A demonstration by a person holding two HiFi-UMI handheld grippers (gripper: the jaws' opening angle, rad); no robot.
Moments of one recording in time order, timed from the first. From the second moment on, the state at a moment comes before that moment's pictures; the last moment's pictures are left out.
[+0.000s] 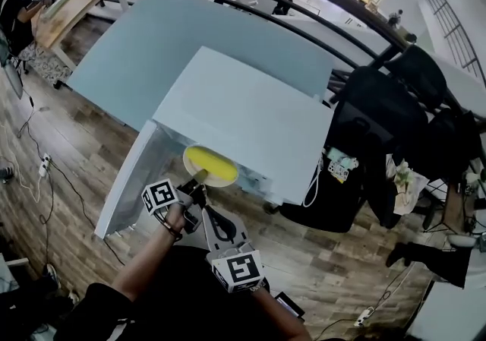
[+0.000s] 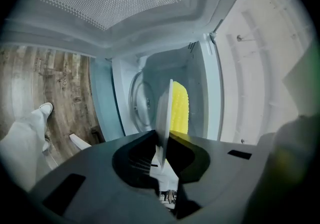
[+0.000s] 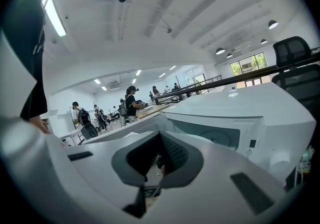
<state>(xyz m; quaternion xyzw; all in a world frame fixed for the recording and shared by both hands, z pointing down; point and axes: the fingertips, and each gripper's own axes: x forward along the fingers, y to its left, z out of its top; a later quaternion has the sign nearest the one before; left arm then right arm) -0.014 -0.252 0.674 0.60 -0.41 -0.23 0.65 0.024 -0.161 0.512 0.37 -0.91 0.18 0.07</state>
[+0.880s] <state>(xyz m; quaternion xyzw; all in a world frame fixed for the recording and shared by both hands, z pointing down) -0.007 -0.309 0.708 0.58 -0.42 -0.24 0.66 0.036 -0.183 0.525 0.39 -0.90 0.19 0.08</state>
